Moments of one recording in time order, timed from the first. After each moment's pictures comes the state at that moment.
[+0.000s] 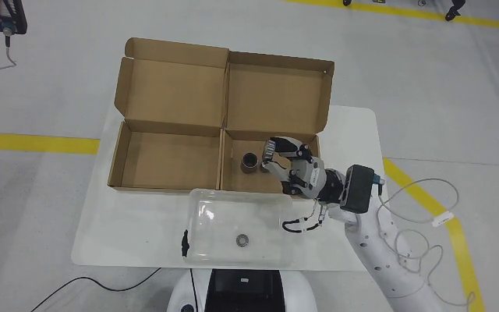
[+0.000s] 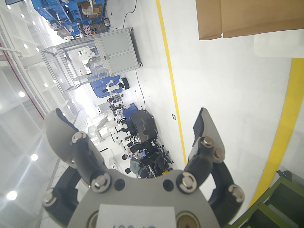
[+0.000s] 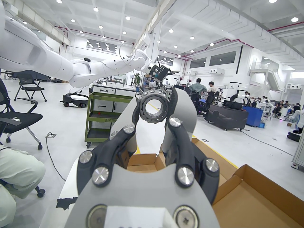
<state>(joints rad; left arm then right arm) 0.11 -0.38 -0.87 -1.29 2.37 -0.77 0.65 -1.19 -1.23 1.07 -1.73 -1.34 -0.82 -0.75</state>
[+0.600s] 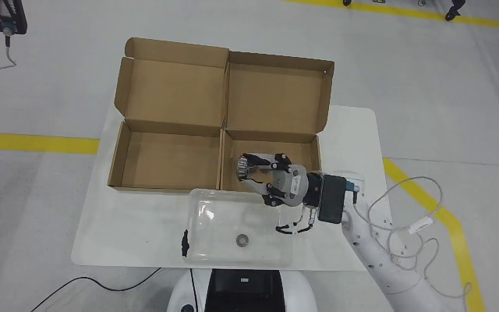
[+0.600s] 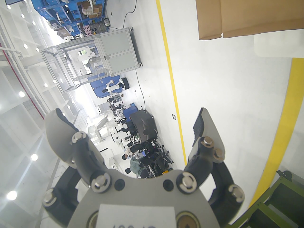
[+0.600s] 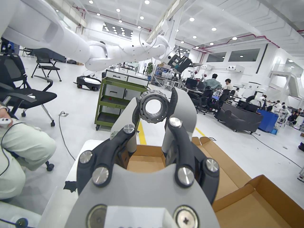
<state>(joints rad) 0.11 -0.38 -0.87 -1.29 2.37 -0.77 0.65 -1.11 -1.24 0.99 -1.71 -1.45 -0.85 -0.67</state>
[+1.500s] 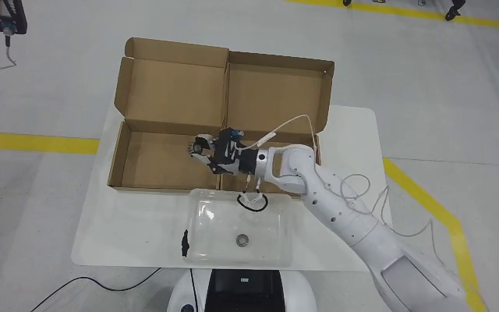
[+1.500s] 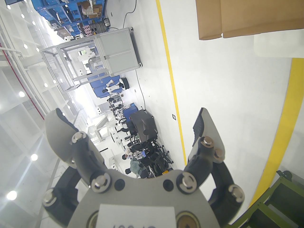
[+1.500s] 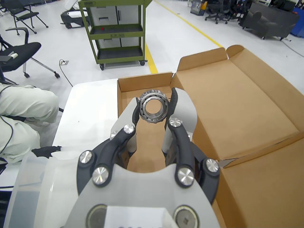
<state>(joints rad) 0.11 -0.38 -0.87 -1.29 2.37 -0.77 0.65 -0.72 -1.43 0.61 -1.23 -1.07 -0.66 -0.01</state>
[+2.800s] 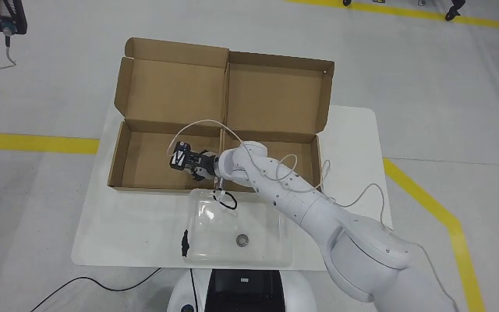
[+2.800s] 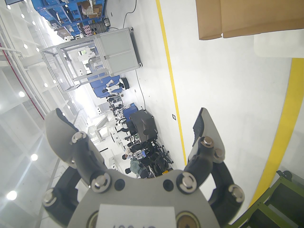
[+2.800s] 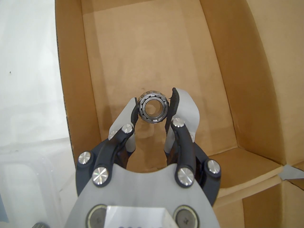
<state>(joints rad) 0.11 -0.38 -0.87 -1.29 2.37 -0.77 0.65 -0.49 -1.80 0.34 -0.62 -1.07 -0.51 0.22</state>
